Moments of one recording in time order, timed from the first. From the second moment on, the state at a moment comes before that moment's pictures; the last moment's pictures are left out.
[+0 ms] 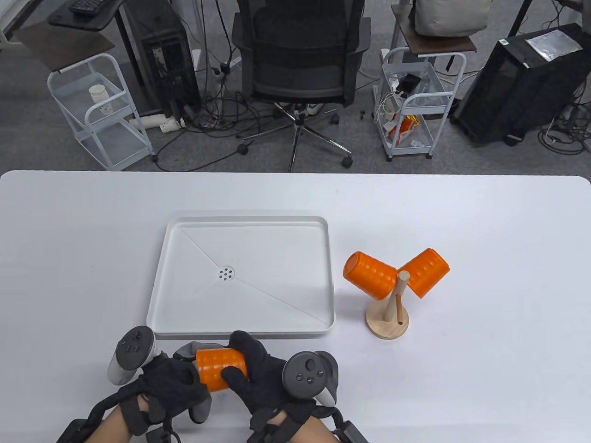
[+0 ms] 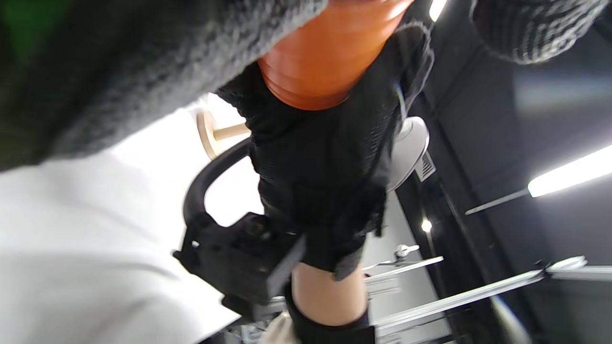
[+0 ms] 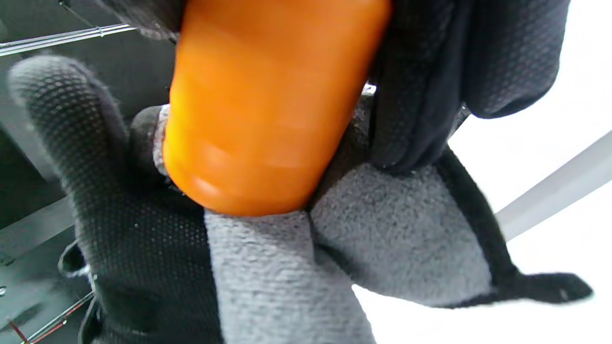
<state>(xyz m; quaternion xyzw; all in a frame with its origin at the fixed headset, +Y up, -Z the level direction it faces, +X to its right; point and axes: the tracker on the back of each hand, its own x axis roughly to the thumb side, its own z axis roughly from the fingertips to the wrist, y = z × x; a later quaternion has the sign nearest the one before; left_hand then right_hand) -0.242 -0.728 -0.241 -0.25 -0.39 0.59 0.66 -0.019 -0.710 -0.227 0.32 -0.01 0.79 0.52</state>
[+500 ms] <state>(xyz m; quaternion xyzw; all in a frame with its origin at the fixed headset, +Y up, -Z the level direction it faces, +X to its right) -0.249 -0.734 -0.247 -0.28 -0.35 0.69 0.57 -0.013 -0.704 -0.230 0.34 -0.06 0.80 0.50</state>
